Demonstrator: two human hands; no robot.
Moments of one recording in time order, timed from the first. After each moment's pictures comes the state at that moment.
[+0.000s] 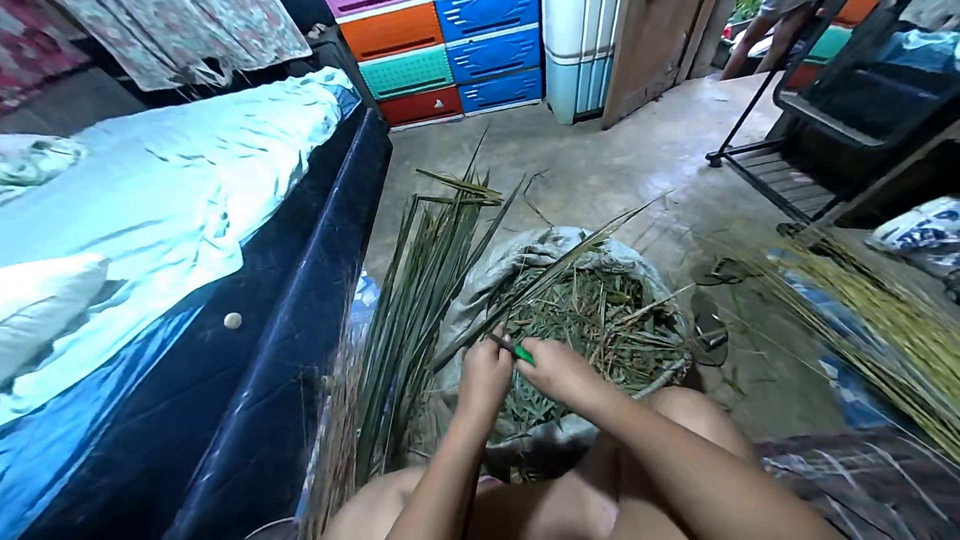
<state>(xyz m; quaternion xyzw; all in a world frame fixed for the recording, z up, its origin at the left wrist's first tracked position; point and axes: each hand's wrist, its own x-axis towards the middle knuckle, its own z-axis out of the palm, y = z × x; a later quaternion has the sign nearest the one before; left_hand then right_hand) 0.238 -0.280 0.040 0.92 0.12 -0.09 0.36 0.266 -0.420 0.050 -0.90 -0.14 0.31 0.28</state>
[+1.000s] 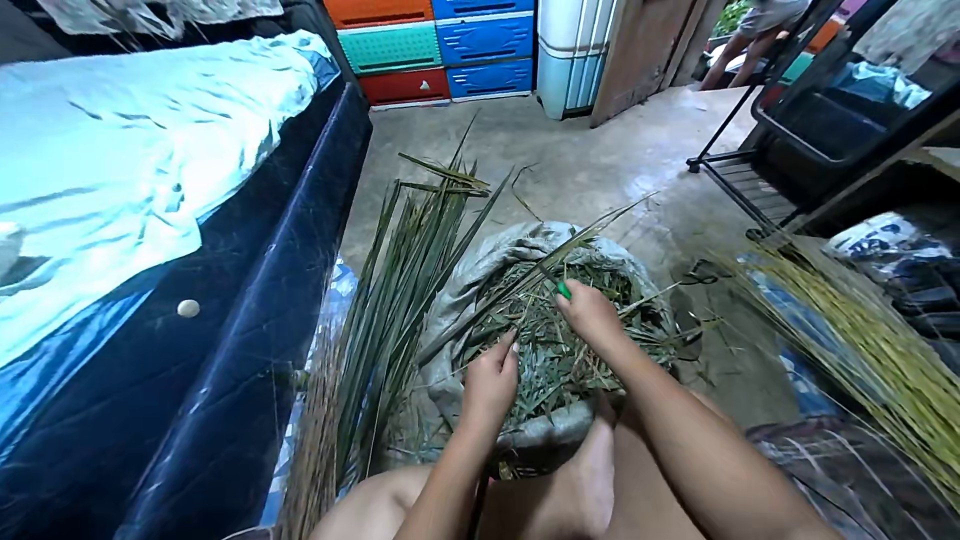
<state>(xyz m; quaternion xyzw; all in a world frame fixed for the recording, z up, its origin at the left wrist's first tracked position) 0.218 -0.273 0.031 0.88 0.08 -0.09 0.47 0.319 -0.445 0.042 -0.95 0.03 0.18 0.25</state>
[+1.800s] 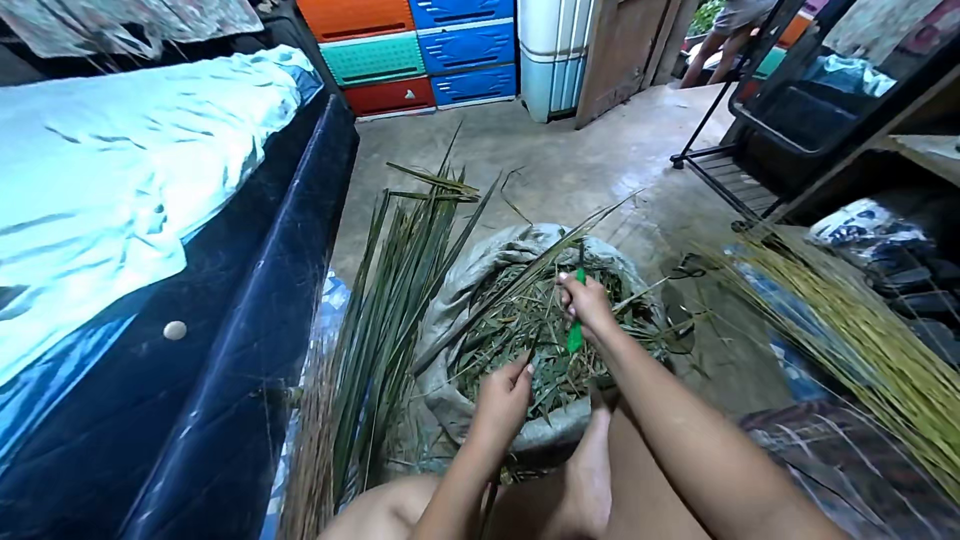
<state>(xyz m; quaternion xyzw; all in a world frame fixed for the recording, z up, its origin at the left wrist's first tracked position) 0.208 -0.287 0.026 0.83 0.05 -0.19 0.52 0.329 -0.456 0.012 -0.64 0.22 0.06 0.73</state>
